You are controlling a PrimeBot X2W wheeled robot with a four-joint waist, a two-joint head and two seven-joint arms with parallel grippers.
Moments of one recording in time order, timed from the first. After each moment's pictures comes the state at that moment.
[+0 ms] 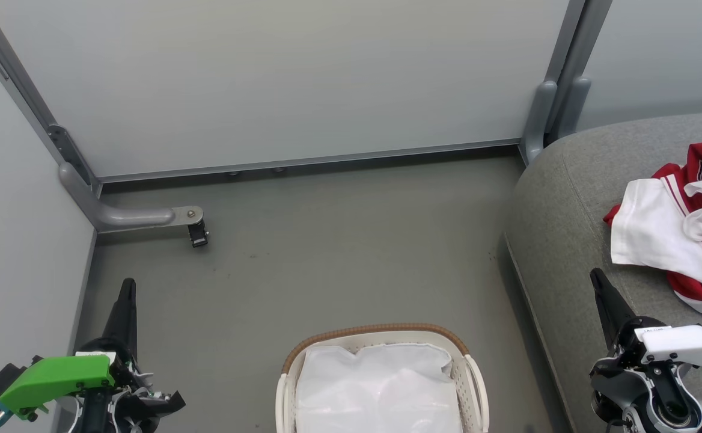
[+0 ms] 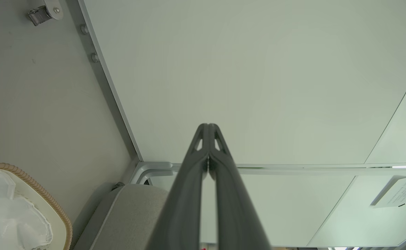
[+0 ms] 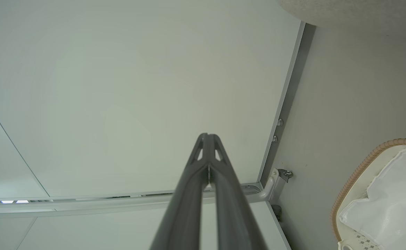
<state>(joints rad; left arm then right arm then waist) -0.11 0.05 0.12 0.25 -1.61 -0.13 0.11 -0.12 -0.05 -0.12 0.25 1.61 0.13 0.12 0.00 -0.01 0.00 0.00</state>
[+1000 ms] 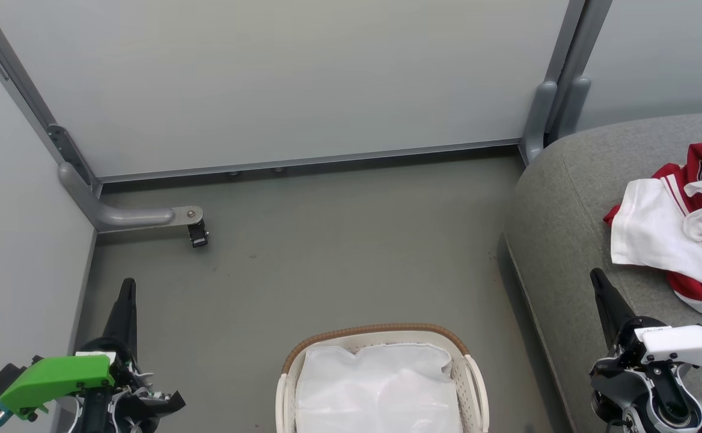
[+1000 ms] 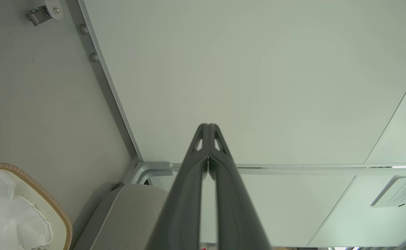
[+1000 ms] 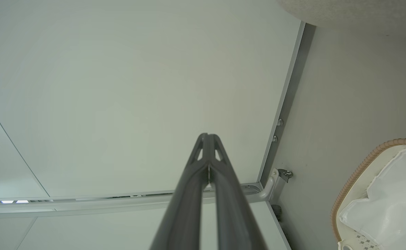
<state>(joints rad) -0.11 0.05 0.12 0.25 -1.61 -0.13 0.11 -0.12 -0.05 -0.12 0.25 1.61 0.13 0.12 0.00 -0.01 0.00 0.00</state>
